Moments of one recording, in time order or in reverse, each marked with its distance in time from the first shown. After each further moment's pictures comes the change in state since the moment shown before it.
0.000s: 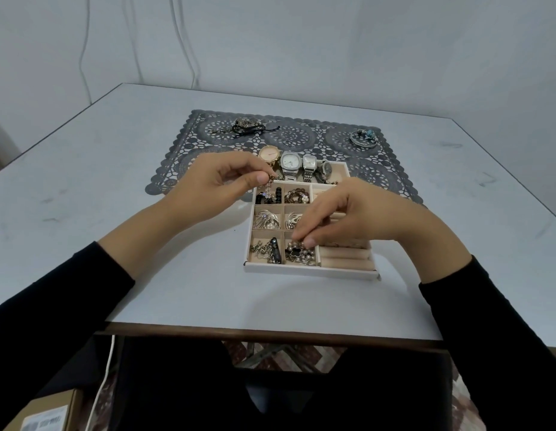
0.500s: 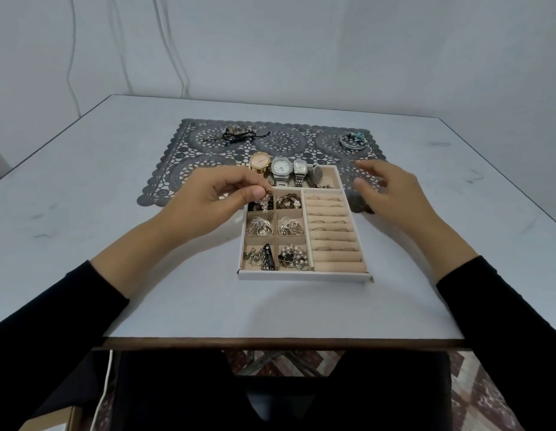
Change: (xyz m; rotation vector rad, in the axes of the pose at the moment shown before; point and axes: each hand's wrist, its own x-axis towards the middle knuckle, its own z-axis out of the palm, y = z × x) left_hand -0.004 0.007 0.004 -0.004 -0.036 0.032; right_hand -0.021 0.068 -0.022 -0.247 0.811 0.360
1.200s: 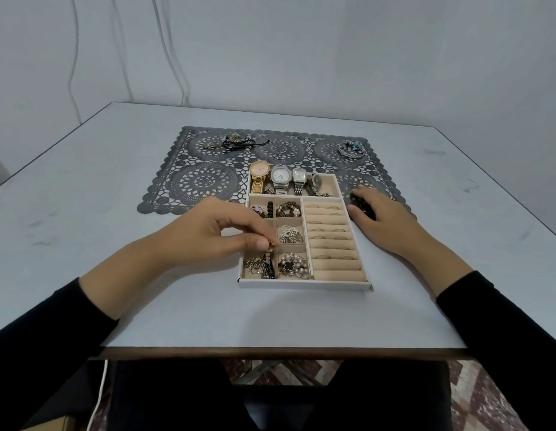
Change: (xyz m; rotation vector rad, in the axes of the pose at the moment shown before) left_hand -0.017 0.011 0.000 -0.067 -0.305 0.031; right_hand -0.009 0.007 0.008 -0.297 -0.223 -0.038
